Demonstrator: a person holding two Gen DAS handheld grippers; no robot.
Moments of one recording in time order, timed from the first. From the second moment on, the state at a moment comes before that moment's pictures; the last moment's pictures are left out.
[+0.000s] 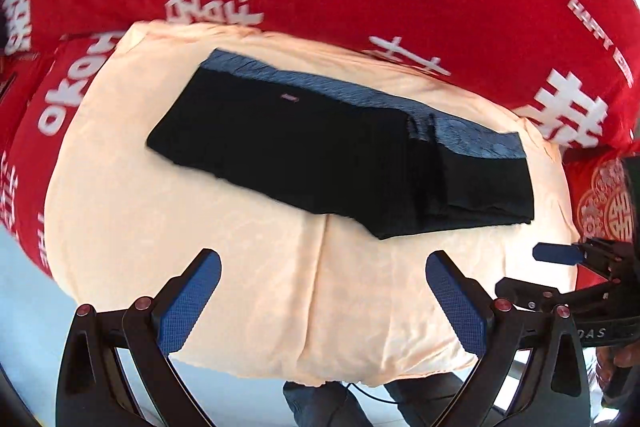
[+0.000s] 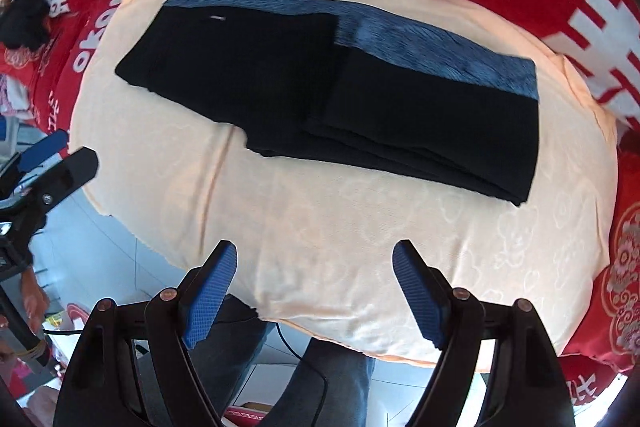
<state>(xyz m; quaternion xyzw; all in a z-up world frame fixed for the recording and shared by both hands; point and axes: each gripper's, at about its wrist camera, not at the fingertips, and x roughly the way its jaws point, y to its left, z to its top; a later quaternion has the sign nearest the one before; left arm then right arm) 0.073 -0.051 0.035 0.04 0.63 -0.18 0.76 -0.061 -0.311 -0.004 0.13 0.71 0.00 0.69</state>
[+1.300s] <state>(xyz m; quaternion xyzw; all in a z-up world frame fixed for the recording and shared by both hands) 0.102 0.013 -0.031 0.00 0.68 -0.08 0.73 -0.034 -0.290 -0.025 0.13 0.72 -0.02 0.68</state>
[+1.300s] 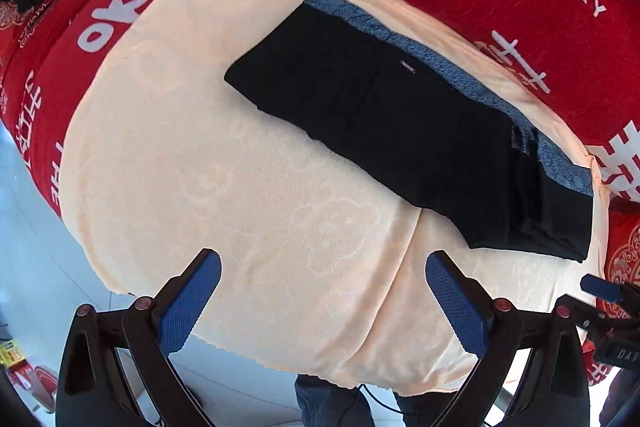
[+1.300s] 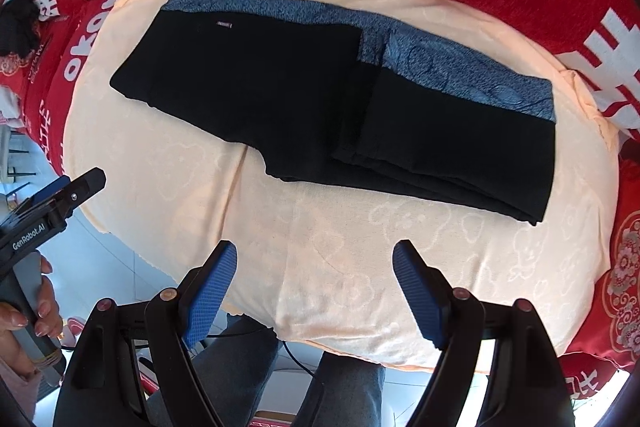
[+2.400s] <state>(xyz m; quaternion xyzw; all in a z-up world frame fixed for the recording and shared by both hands) 0.141 0.001 -0.101 0.01 0.68 -0.09 0.73 -0.025 -0.260 -0.123 0.19 0.73 0.00 0.66</state>
